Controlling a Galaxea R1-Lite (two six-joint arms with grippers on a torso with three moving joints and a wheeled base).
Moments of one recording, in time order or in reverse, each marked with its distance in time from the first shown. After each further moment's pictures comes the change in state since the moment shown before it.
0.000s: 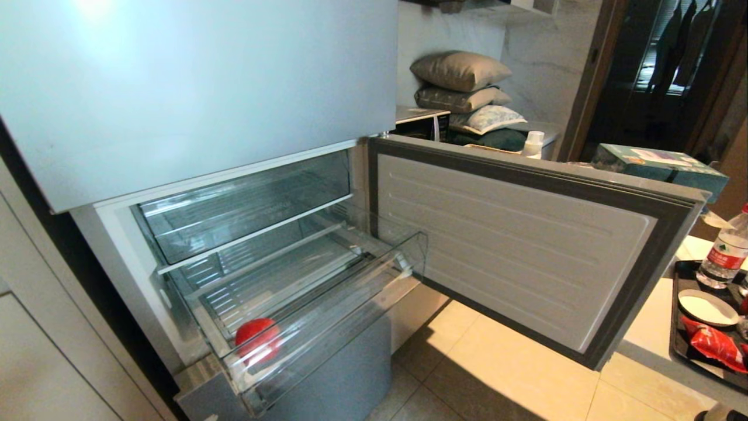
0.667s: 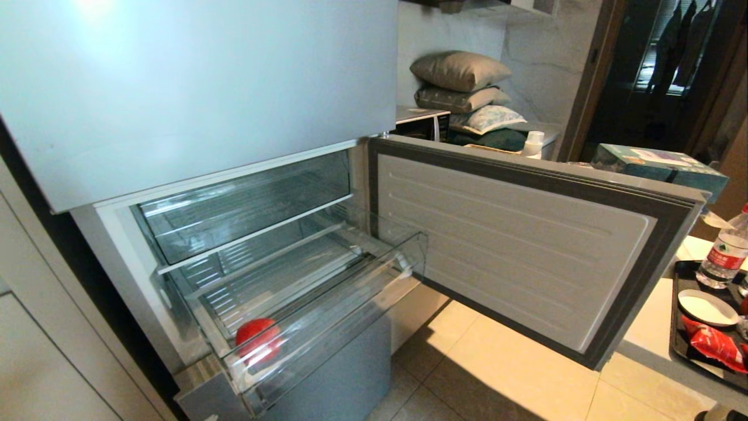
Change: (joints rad) left arm 0.000 0.000 0.000 0.000 0.000 0.000; right arm 0.020 -0.273 0.272 0.016 -0.063 -0.016
